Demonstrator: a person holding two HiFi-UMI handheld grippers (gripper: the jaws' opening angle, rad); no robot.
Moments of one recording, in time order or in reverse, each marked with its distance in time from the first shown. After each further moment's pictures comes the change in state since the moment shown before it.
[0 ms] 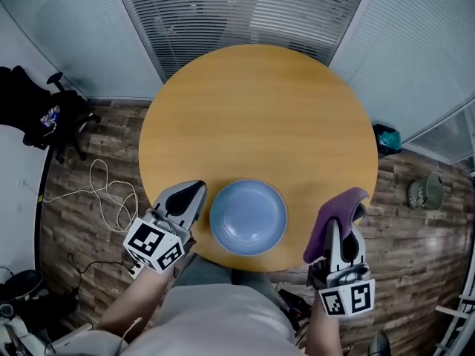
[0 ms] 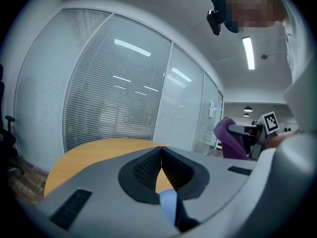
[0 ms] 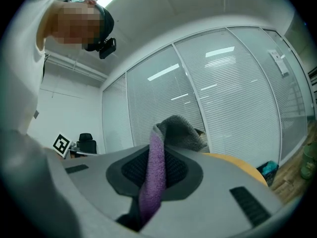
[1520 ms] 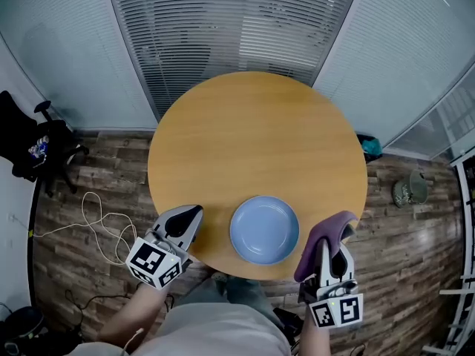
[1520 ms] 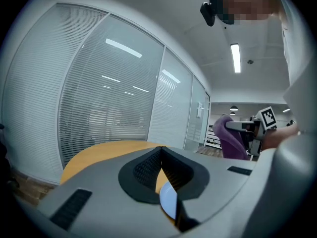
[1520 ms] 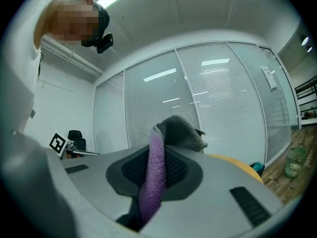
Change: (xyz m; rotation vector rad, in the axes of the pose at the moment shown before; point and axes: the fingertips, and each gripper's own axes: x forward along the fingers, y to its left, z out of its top) left arm -0.073 0.051 0.010 0.059 -0.004 -0.137; right arm -0.017 0.107 0.000 -0.041 -0.010 -0.159
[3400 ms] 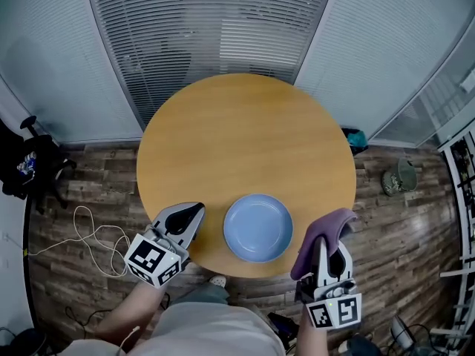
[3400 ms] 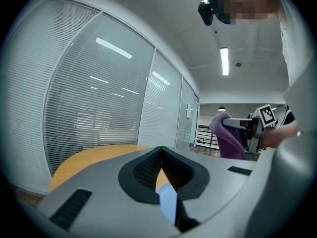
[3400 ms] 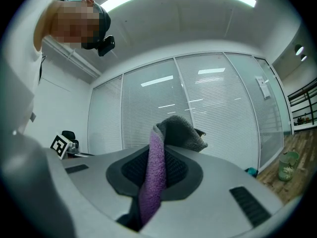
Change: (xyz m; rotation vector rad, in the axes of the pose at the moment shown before) left arm 0.014 -0.012 0.011 0.047 -0.022 -0.128; right arm -0.017 0.015 0.015 -0.029 -0.067 -0.077
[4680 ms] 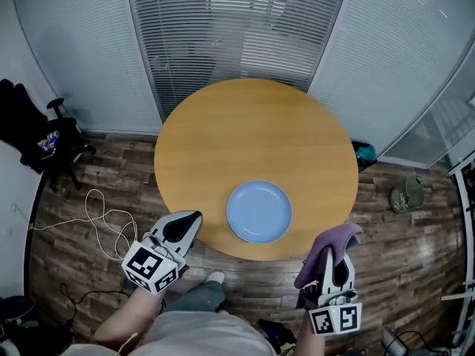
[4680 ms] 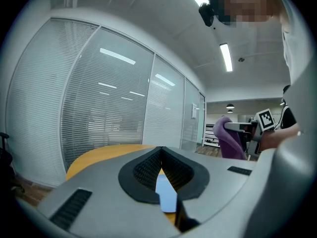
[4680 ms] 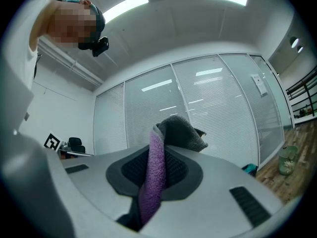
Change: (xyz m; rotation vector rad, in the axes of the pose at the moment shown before) left arm -0.082 -0.090 -0.001 0.019 -0.012 0.129; right arm -0.101 -0.021 0.010 0.056 -0.032 0.037
